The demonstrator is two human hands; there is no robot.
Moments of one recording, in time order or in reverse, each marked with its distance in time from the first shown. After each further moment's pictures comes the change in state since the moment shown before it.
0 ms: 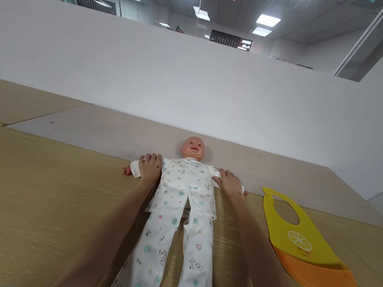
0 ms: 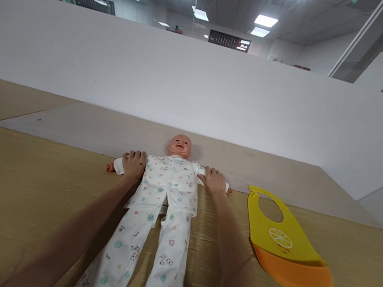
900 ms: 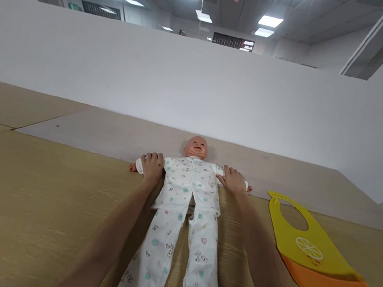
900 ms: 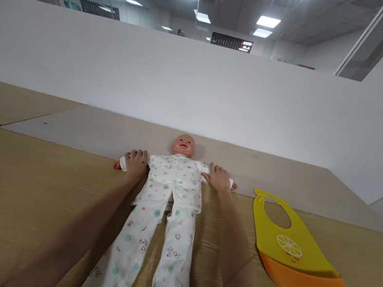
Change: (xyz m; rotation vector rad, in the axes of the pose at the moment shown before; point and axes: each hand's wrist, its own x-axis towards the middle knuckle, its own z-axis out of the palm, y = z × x) left_hand 0.014 -0.009 0.014 0.001 0.001 -0.038; right_hand 0.026 0.008 0.013 -0.036 0.107 -0.027
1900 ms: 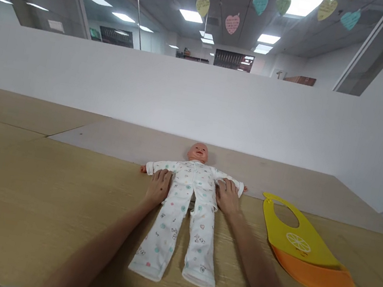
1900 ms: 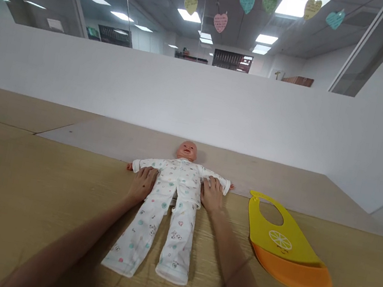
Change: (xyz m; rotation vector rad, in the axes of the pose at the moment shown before) left_hand -0.077 0.001 -0.031 -0.276 0.187 0.306; right_hand -0.069 -0.032 0.001 0.205 0.393 -0.036
